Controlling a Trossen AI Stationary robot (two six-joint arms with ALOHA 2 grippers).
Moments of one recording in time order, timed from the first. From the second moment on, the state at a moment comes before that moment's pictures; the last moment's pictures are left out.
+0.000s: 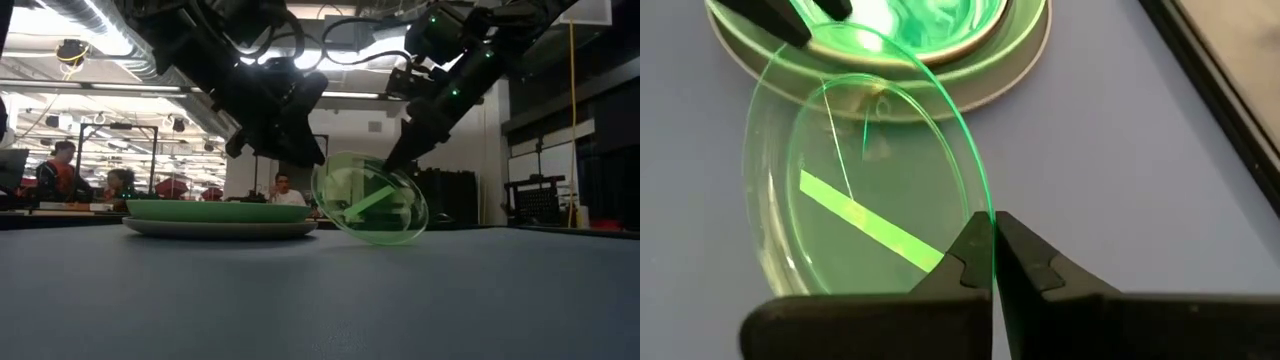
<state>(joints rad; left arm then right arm) -0.03 1.68 0.86 0.18 -0.54 -0.57 -0.19 1.46 0.82 -0.13 0.14 -0.05</state>
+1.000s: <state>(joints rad) 0.01 1.68 0.86 0.17 -0.50 -0.57 -0.19 1.46 0.82 -0.09 0.14 -0.05</state>
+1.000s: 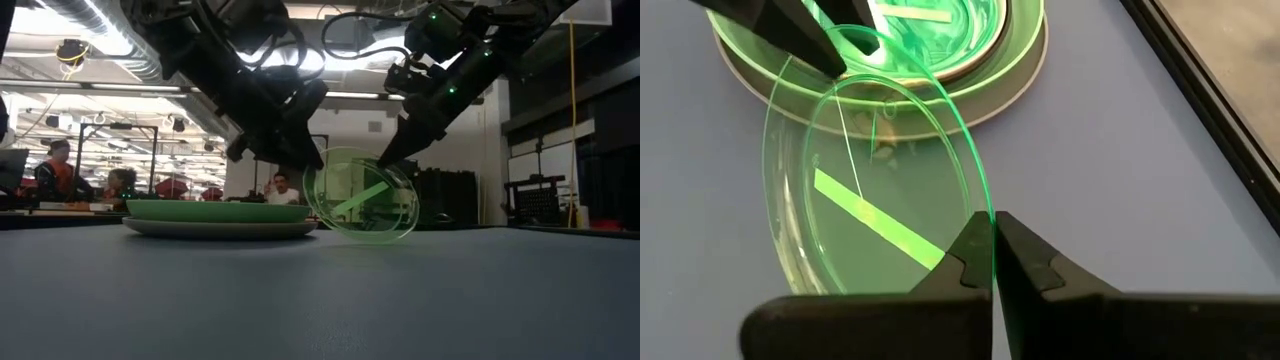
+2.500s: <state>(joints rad) 0.02 1.72 0.86 0.17 -0.46 -0.57 -0.19 1.42 0.82 -0.08 0.11 -0.05</state>
